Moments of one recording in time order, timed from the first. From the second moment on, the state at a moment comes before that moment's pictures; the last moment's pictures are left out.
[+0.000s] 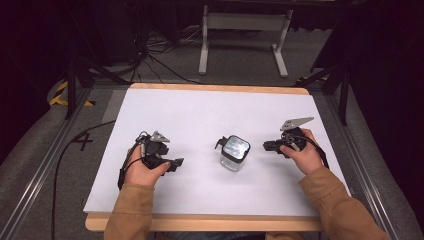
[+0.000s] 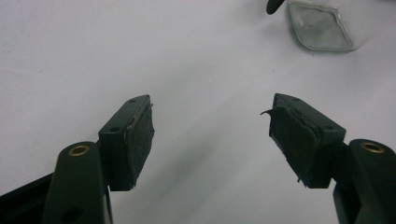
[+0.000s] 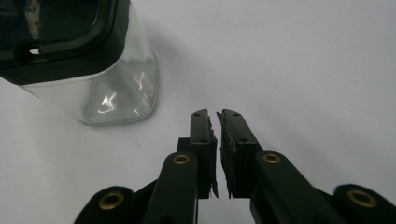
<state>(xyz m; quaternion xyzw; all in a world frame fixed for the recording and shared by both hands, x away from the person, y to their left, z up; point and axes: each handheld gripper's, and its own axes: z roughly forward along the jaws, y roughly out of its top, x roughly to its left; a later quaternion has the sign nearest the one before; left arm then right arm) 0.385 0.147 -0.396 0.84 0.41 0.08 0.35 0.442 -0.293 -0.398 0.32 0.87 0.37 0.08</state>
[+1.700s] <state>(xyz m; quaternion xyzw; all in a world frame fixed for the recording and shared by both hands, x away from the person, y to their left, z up) 0.376 0.143 -0.394 0.84 0.41 0.08 0.36 0.434 -0.236 -0.422 0.23 0.91 0.35 0.06</state>
